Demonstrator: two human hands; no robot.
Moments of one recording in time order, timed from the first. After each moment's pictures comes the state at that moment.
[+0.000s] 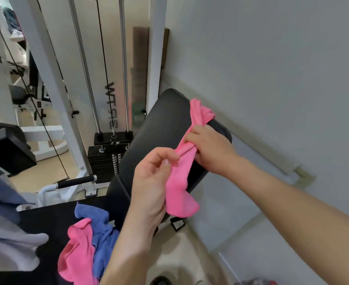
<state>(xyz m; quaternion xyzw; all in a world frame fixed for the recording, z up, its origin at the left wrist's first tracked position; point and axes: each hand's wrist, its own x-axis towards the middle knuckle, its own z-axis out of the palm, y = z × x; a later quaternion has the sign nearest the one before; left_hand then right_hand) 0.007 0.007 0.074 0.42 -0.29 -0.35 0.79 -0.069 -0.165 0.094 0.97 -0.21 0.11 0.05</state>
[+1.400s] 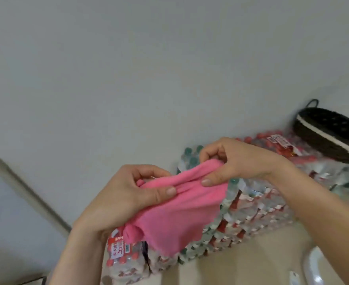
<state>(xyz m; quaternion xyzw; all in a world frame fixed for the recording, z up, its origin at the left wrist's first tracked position) -0.525 0.063 0.148 0.22 -0.73 -0.62 0.19 -0.757 0.157 0.174 0.61 -0.62 0.28 -0.40</state>
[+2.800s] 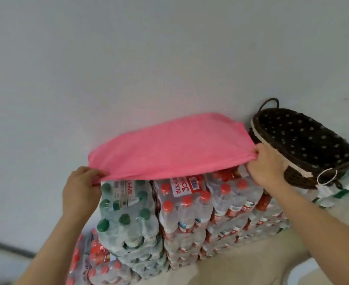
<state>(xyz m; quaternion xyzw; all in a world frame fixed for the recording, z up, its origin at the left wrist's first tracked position) -0.839 0.051 0.025 0.50 -0.82 -0.09 0.25 -1.215 0.264 0.012 0.30 -0.92 0.24 0.04</state>
